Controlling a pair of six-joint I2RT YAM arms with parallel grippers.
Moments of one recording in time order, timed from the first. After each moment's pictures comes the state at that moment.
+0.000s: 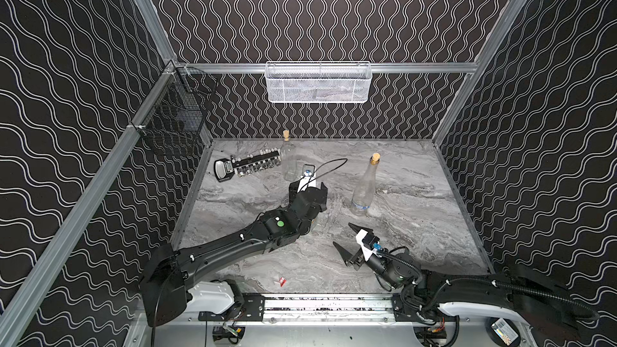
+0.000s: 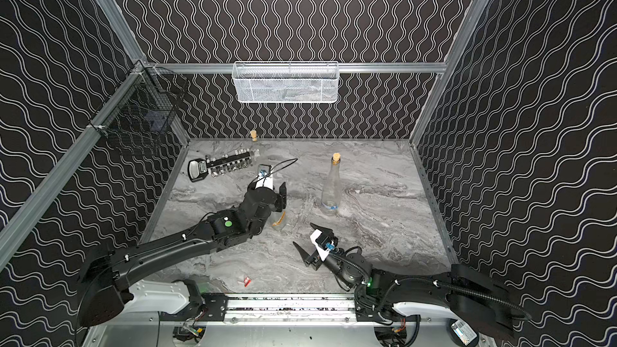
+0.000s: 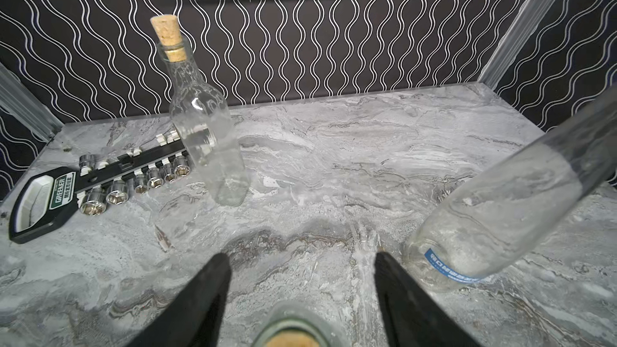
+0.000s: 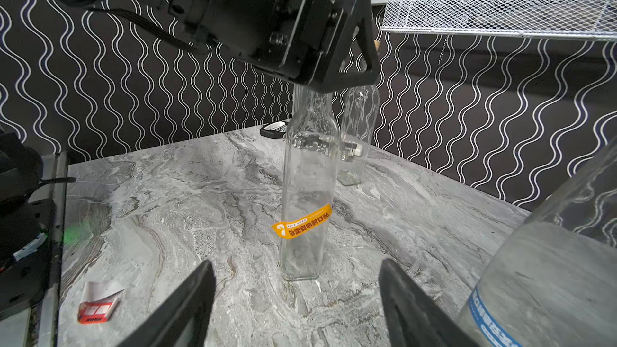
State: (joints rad) left arm -0.98 1.29 0.97 -0.13 -0.75 -0.35; right arm 1.20 0.98 0.08 0.94 0.38 -0.10
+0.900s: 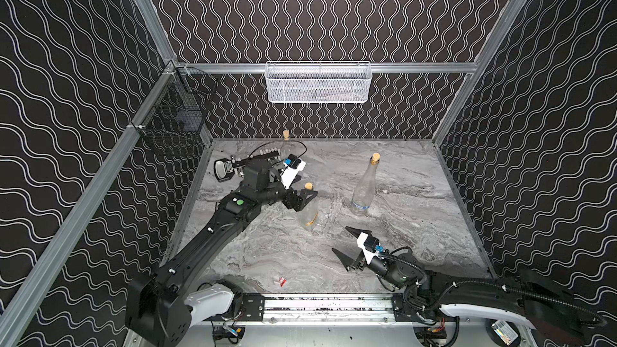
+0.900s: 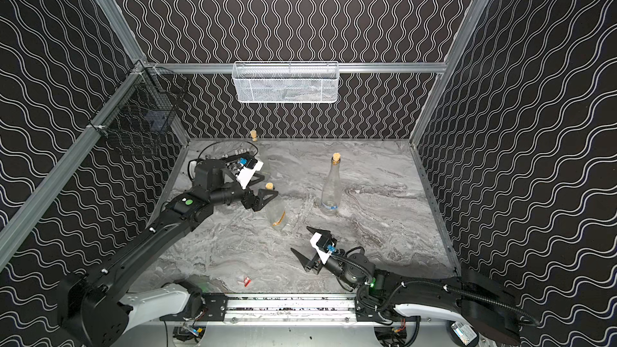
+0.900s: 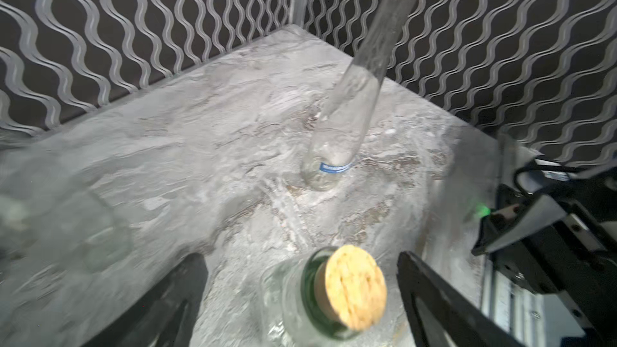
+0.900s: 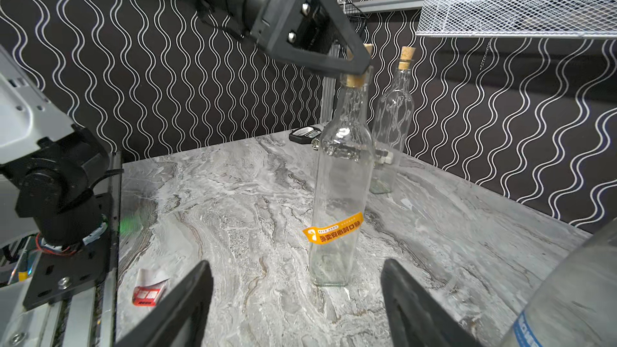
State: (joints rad) left arm -0.43 1.20 0.96 -0.24 0.57 0.07; right arm 1.20 0.89 0.08 0.86 0.25 -0.07
